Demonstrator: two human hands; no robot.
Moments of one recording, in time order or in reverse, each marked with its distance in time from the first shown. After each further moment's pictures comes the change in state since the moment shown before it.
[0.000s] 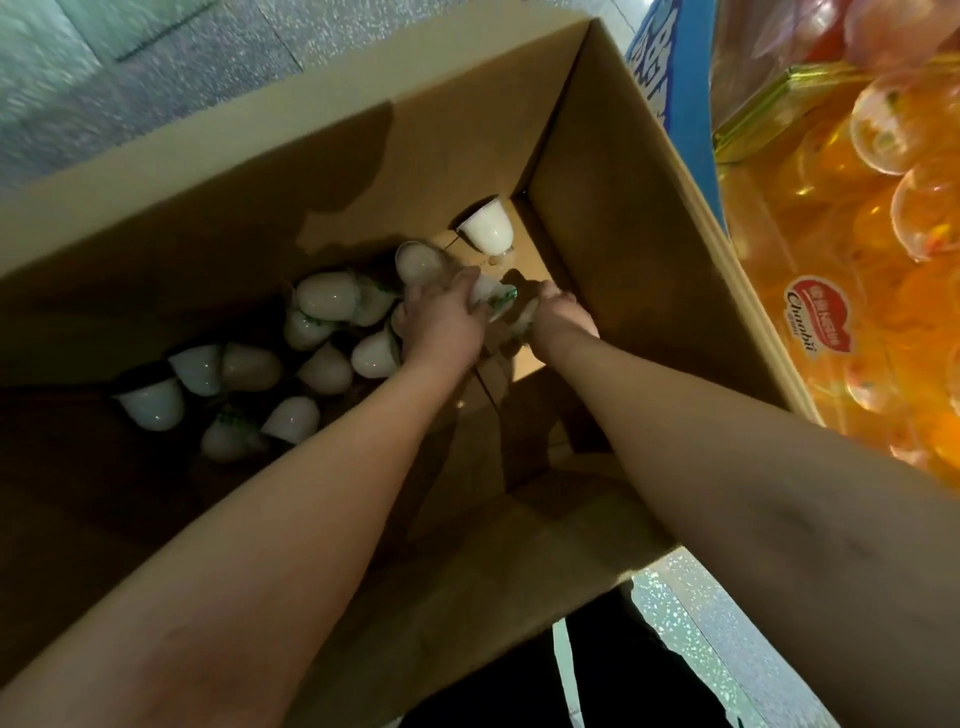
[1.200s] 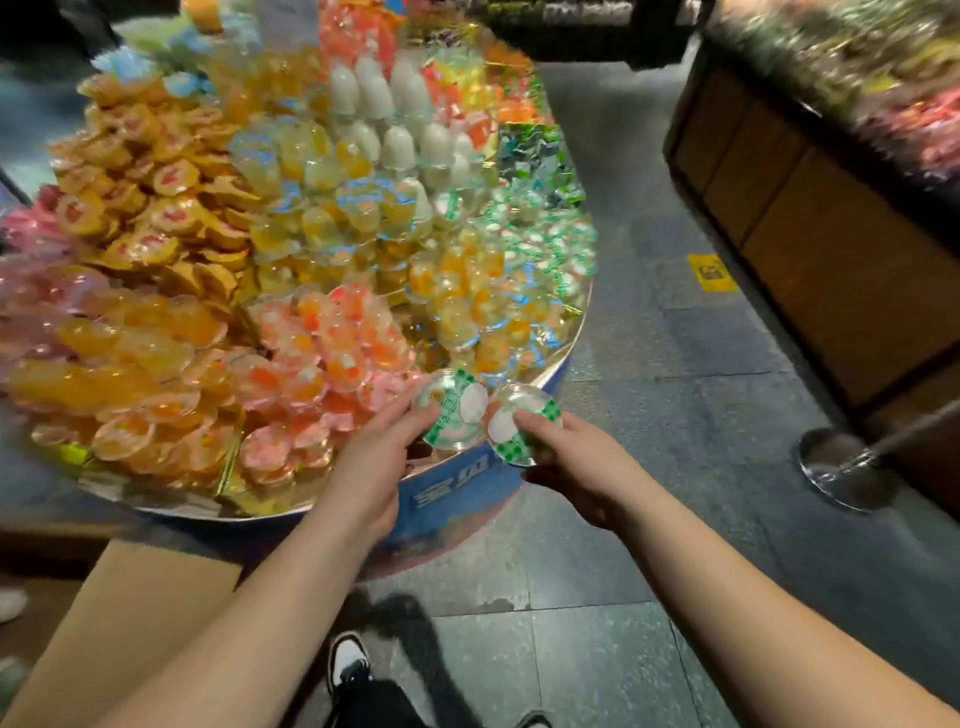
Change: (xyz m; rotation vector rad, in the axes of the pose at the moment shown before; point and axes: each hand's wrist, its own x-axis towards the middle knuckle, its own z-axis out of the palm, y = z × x) left_hand -0.615 0.422 0.159 -0.702 -0.770 0.490; right_hand -0.624 0.619 0.061 1.926 0.615 -0.004
